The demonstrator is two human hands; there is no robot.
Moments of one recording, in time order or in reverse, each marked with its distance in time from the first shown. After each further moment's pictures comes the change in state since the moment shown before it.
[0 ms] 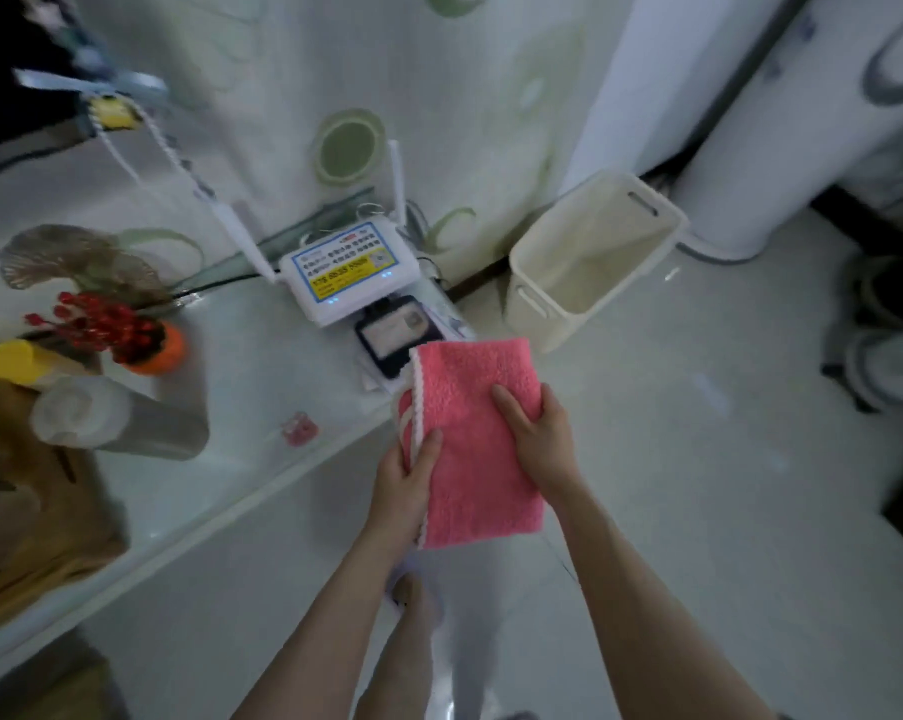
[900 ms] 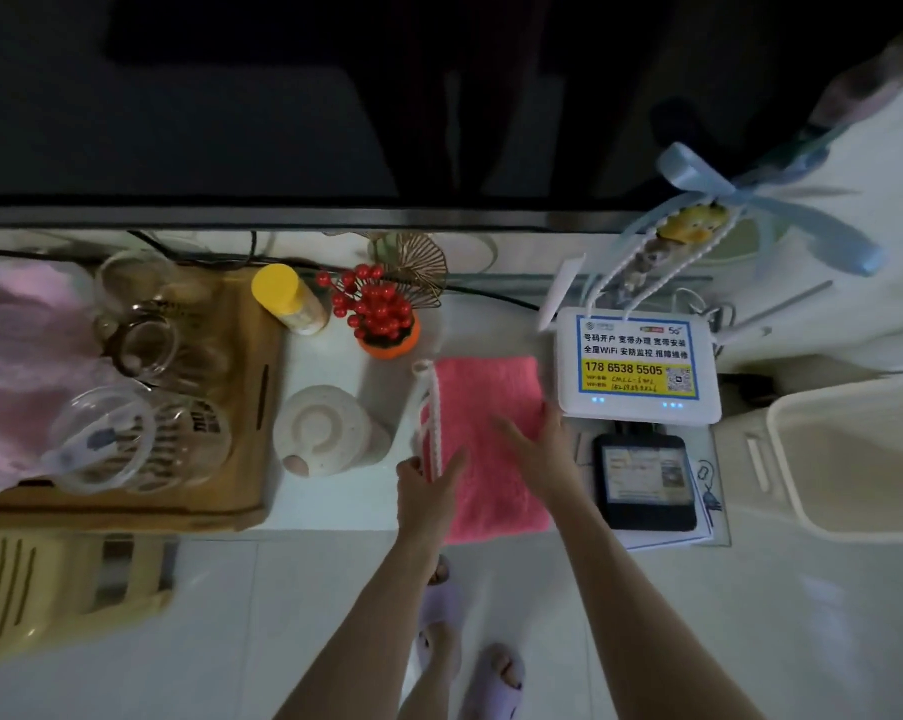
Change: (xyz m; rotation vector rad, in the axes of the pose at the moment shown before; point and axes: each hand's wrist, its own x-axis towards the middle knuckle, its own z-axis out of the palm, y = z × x) left_hand 0.153 -0.035 -0.185 -0.195 0.637 -0.429; right_hand 0.115 -0.035 0.295 -0.579 -0.555 0.000
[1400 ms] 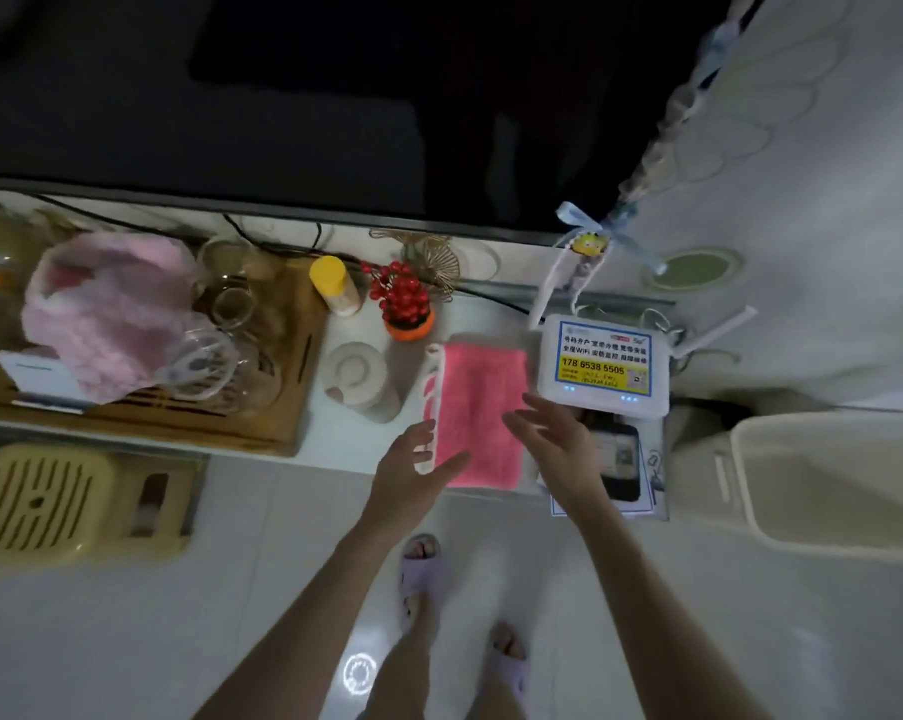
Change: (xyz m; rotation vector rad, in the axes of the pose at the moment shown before) left_hand -0.131 0.039 -0.050 0.161 -0.092 0.292; right_hand -0.116 -0.040 -0.086 0.078 -0.140 -0.276
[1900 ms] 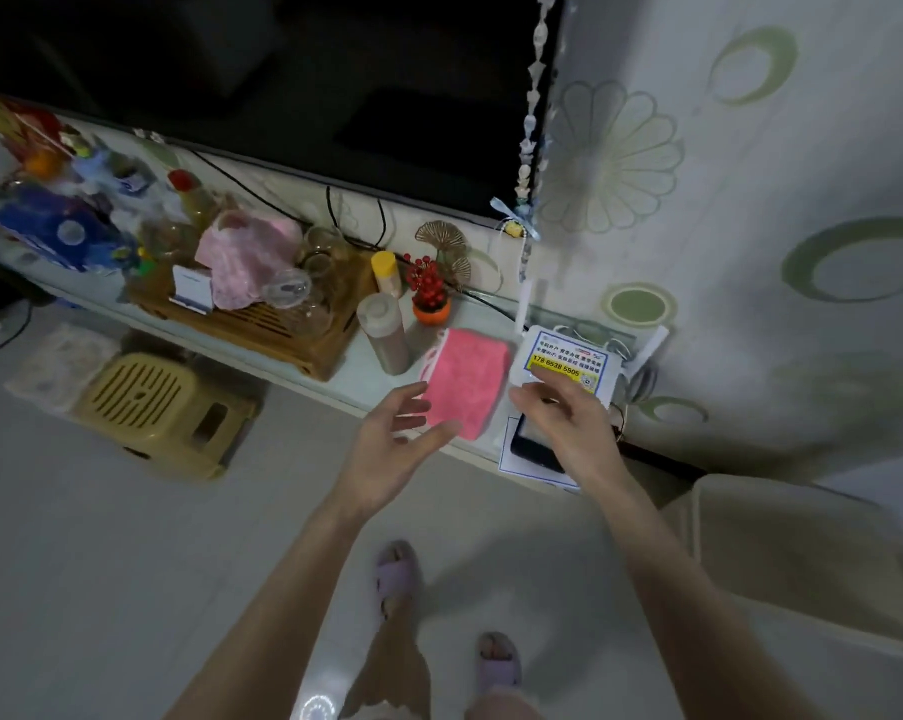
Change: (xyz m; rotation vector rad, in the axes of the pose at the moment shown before) left_hand -0.229 0.067 0.069 -0.158 0.336 0.292; right_hand -0.147 -0.032 -0.139 0.024 -0.201 -0.314
